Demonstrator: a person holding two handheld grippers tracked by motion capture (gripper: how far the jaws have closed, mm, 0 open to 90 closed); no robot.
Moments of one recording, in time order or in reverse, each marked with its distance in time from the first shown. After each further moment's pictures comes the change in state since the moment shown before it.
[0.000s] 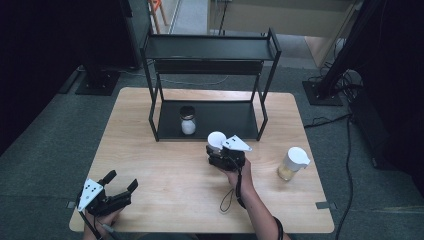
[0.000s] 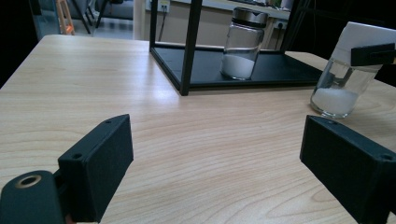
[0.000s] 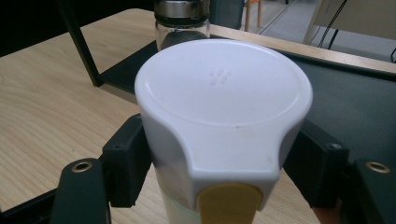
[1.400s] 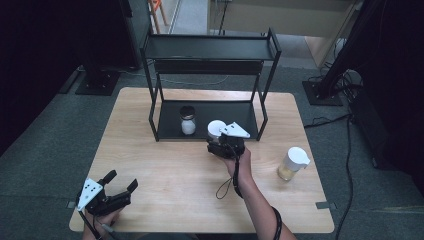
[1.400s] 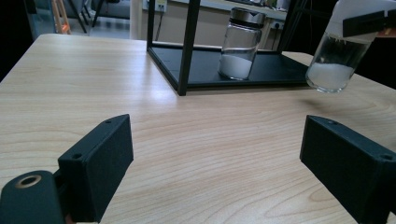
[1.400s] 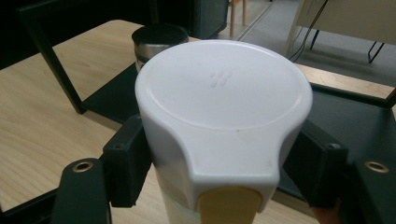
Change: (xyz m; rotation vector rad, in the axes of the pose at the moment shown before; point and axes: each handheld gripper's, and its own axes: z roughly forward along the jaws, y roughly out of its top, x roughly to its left) left arm 0.002 0.000 0.000 0.001 -0.016 -0.004; right arm -0.004 0.043 0.005 0.020 -0.064 0.015
